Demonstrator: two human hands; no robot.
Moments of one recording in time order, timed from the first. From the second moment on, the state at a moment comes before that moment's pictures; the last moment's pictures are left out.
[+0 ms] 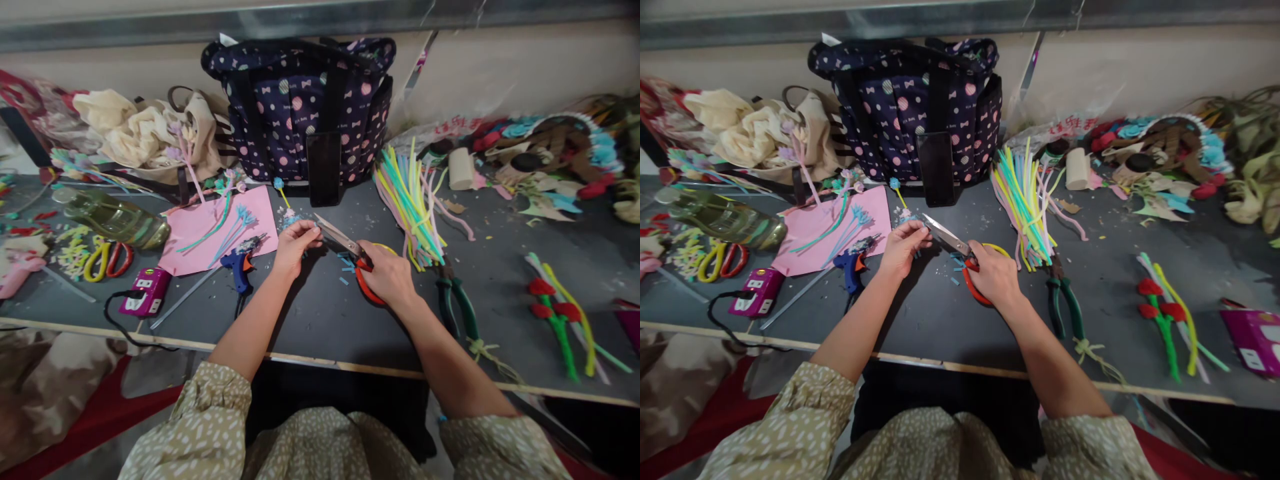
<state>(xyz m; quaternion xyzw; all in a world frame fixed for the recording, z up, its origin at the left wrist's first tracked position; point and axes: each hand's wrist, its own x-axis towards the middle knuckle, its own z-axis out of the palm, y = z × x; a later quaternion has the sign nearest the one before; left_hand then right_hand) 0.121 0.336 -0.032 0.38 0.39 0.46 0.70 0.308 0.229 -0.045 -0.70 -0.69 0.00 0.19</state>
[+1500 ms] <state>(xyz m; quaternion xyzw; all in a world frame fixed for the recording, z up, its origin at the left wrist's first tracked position) 0.121 0.337 -0.035 0.39 0.38 0.46 0.70 0.306 0.228 -0.043 -0.70 -0.69 0.01 0.17</state>
